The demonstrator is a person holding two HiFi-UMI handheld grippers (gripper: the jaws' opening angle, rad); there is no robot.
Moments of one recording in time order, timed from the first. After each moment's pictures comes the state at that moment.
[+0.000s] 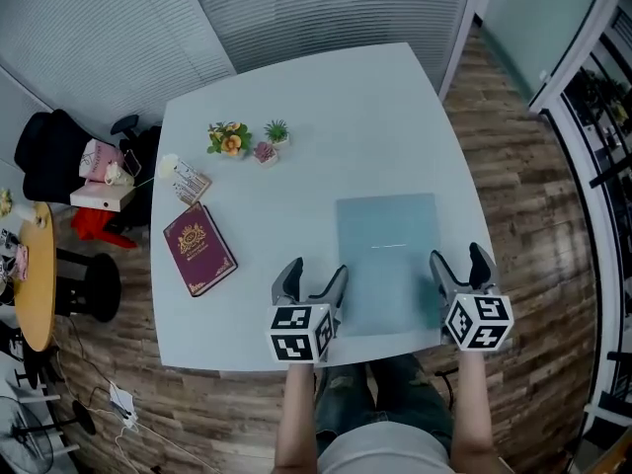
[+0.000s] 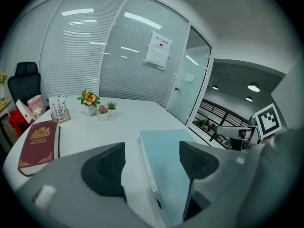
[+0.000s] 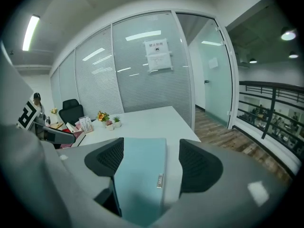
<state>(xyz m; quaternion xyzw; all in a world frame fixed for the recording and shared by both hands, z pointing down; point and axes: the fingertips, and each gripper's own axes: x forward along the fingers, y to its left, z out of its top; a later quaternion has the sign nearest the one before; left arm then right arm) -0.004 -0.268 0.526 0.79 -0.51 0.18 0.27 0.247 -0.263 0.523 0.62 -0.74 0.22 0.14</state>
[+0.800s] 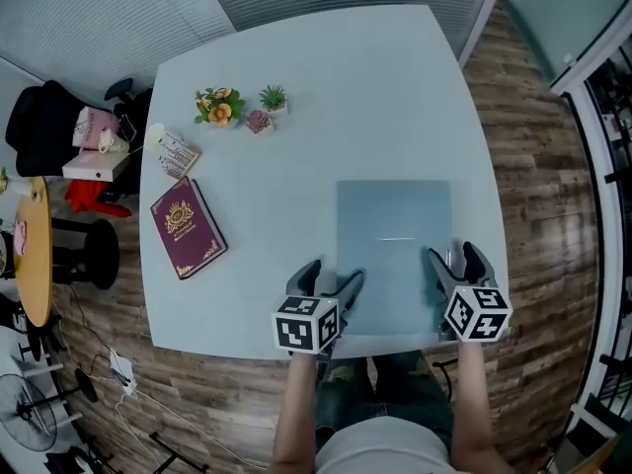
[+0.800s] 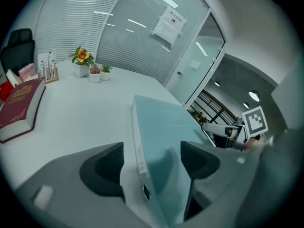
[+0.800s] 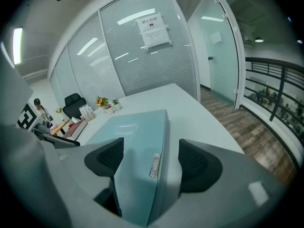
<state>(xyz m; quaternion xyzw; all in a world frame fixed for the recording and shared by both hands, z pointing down) 0.029 -0.250 0.614 0.77 -0.45 0.23 0.40 0.245 -0.275 0.614 0.57 -0.74 0.32 0.18</state>
